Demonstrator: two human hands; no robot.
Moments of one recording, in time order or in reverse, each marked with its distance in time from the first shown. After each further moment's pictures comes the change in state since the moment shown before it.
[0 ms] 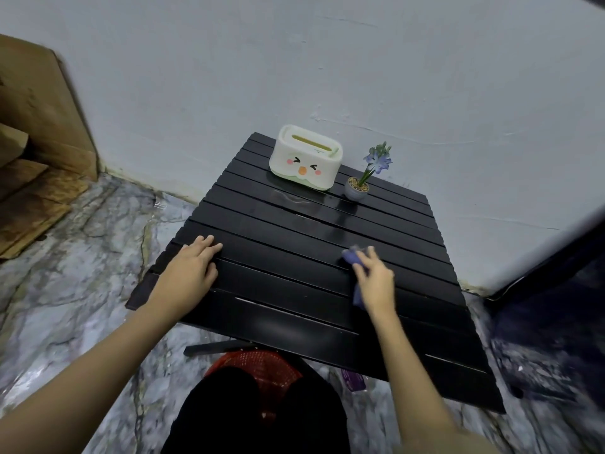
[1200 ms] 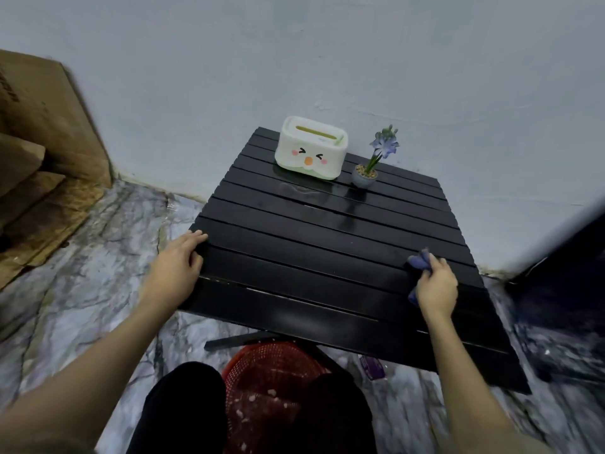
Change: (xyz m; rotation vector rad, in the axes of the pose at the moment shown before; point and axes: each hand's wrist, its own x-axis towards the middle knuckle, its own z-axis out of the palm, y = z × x) left_hand -0.005 -0.028 -0.012 -0.051 0.171 -0.127; right_hand -0.009 0.054 -0.040 -0.071 0.236 0.316
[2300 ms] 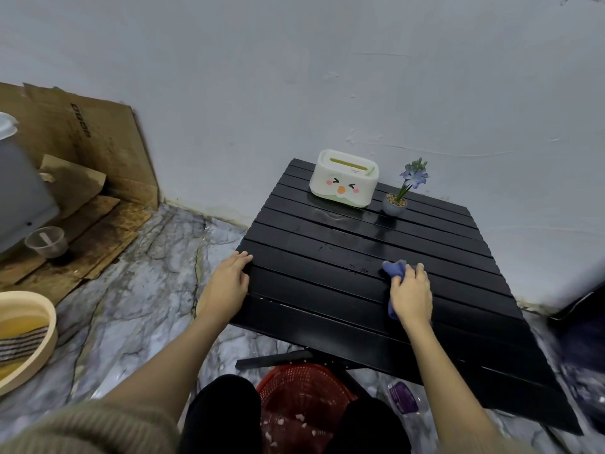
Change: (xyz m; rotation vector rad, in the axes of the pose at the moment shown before) left_hand -0.004 0.002 -0.001 -0.081 -0.040 -0.027; right_hand -0.036 -0.075 0.046 -0.141 -0.202 -0.157
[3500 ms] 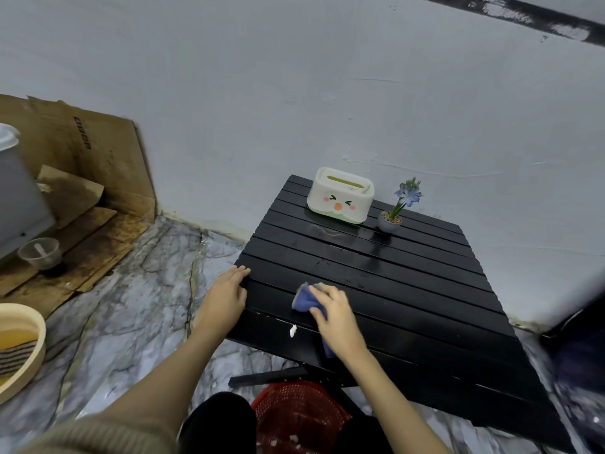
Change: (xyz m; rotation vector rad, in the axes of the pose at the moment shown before) left_hand 0.000 0.001 -0.003 -0.033 0.017 0.012; right_hand -0.077 -0.081 0.021 0.266 -0.220 -0.573
